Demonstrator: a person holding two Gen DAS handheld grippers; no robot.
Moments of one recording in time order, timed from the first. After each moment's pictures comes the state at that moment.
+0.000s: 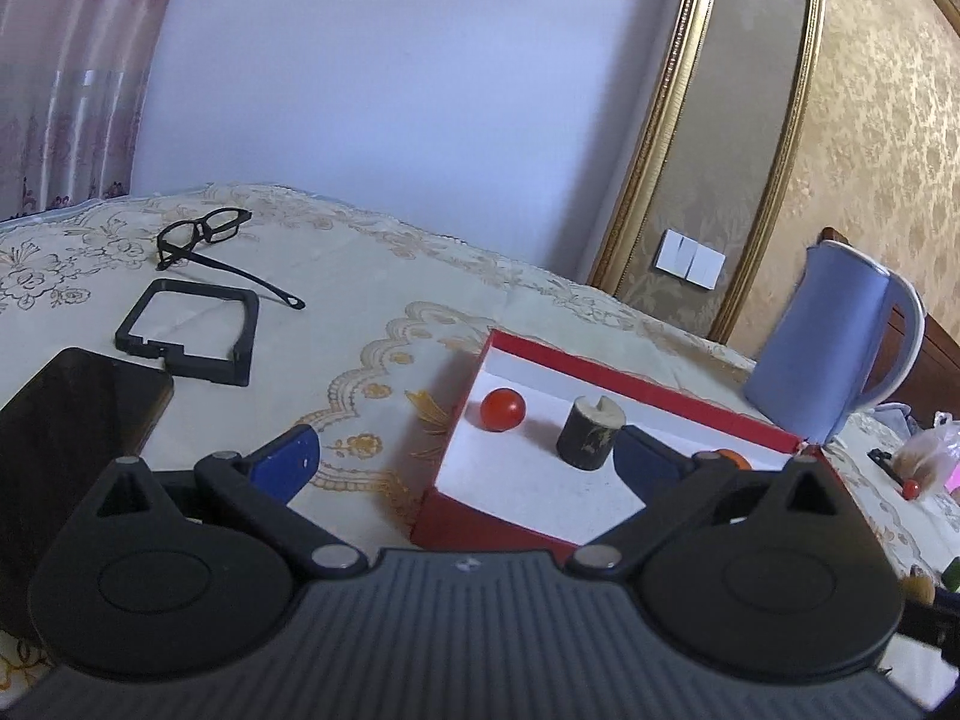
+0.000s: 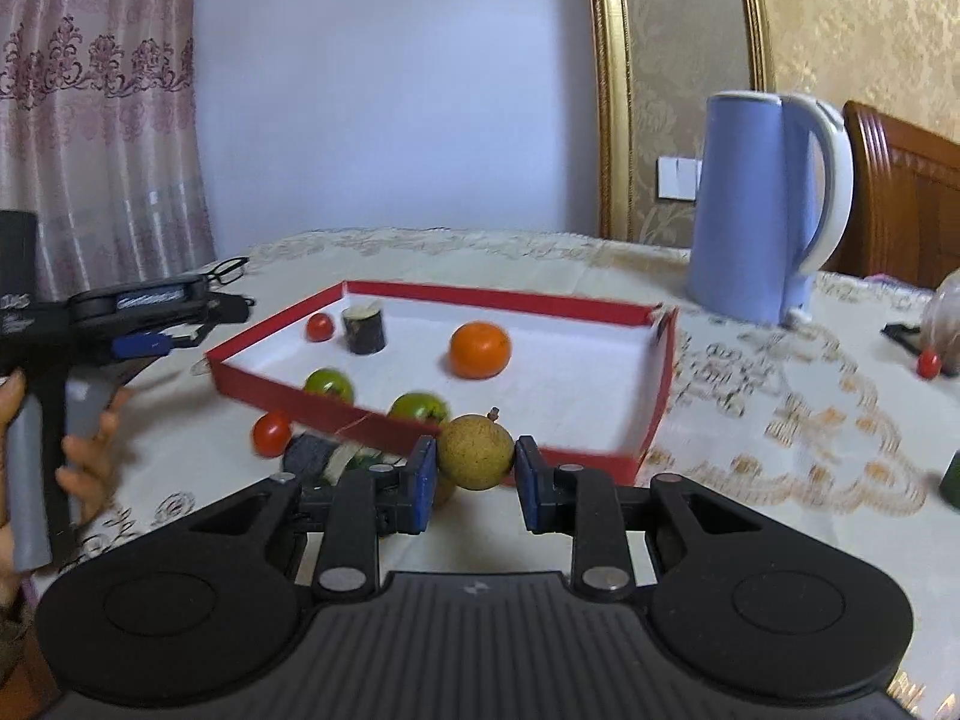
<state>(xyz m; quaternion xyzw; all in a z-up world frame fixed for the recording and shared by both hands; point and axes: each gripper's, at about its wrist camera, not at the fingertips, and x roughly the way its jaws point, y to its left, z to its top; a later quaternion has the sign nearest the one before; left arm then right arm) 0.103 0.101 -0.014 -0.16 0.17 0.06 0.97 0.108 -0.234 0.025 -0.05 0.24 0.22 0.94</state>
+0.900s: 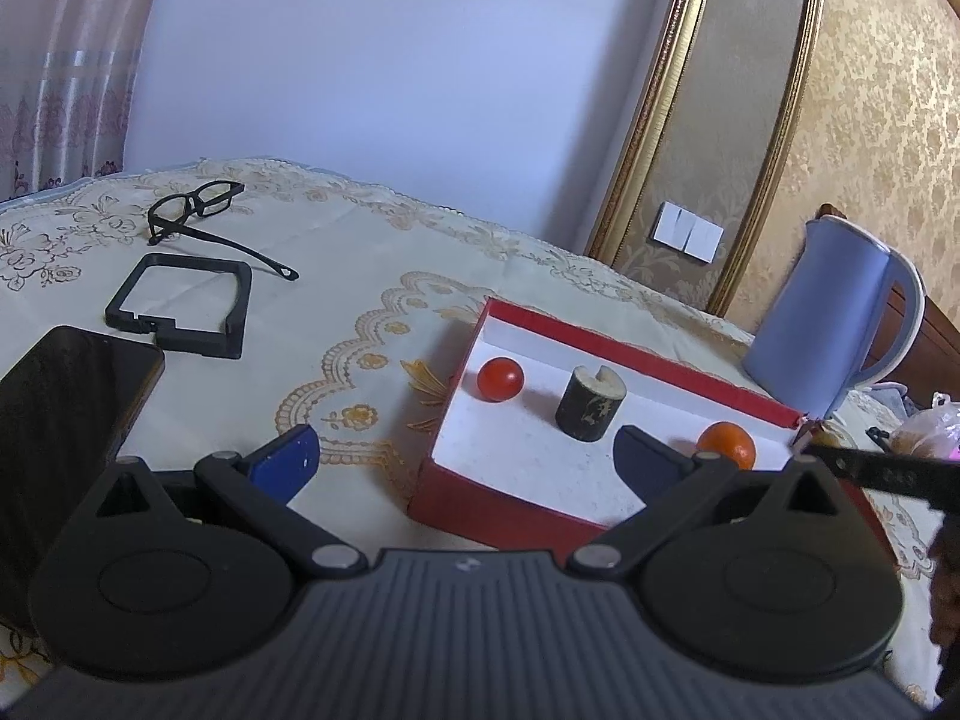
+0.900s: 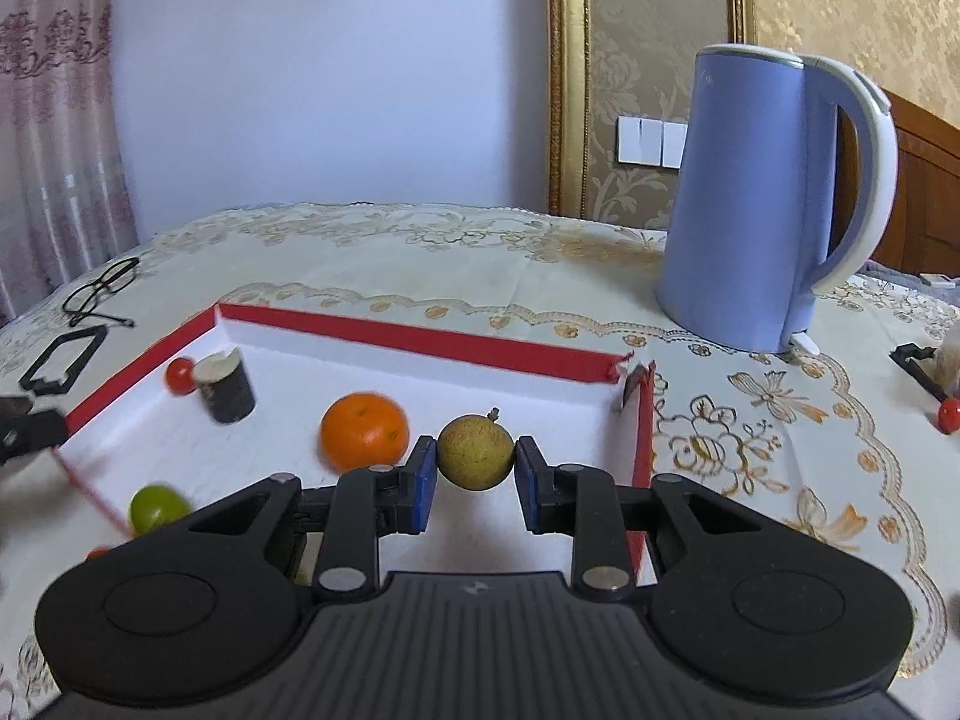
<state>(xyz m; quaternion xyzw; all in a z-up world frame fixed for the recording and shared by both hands) 0.108 0.100 -0.019 -0.16 0.20 0.05 0.96 0.237 -0.211 0.025 -0.05 0.29 0.17 0.94</state>
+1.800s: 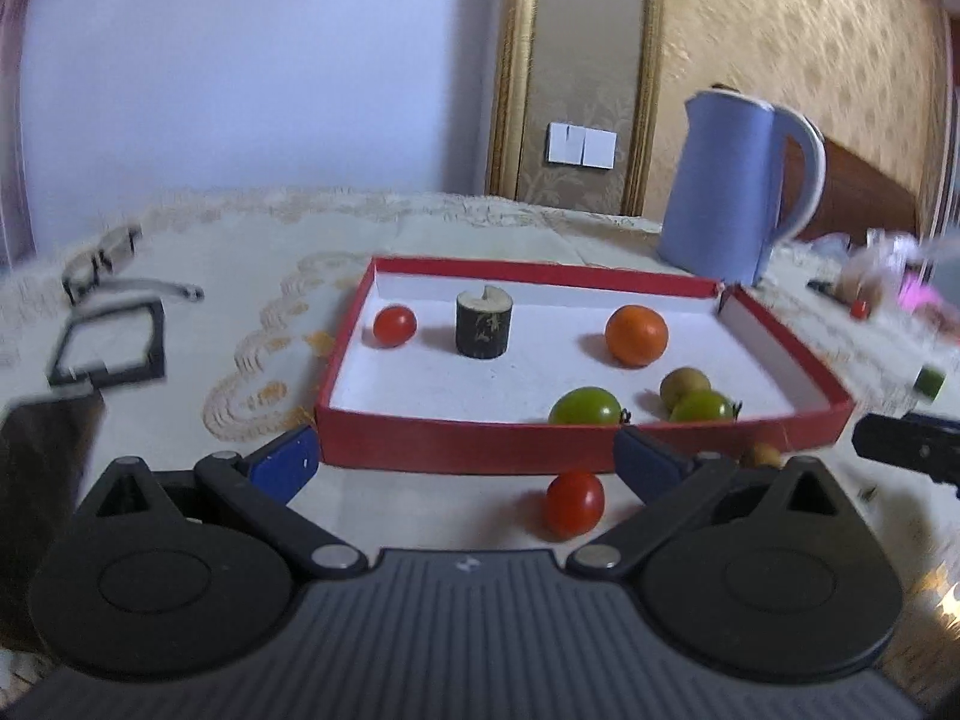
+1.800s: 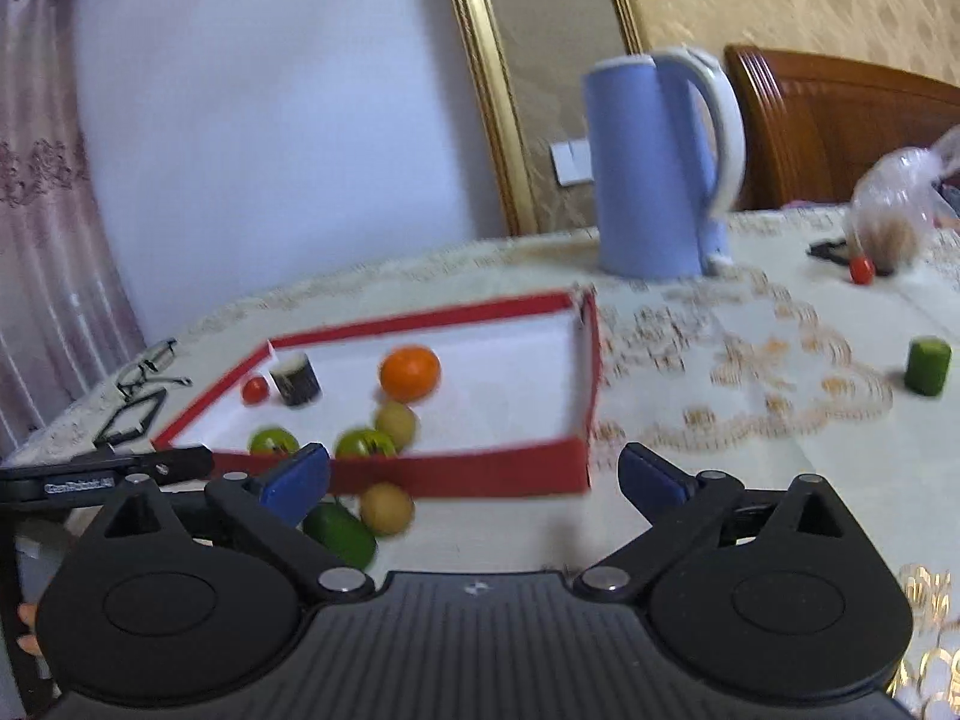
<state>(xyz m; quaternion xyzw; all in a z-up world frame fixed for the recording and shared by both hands) 0.087 0.052 -0.019 -0.01 0.23 -0.03 0.97 0.111 -0.244 0.016 0.06 0.24 0.13 0.96</state>
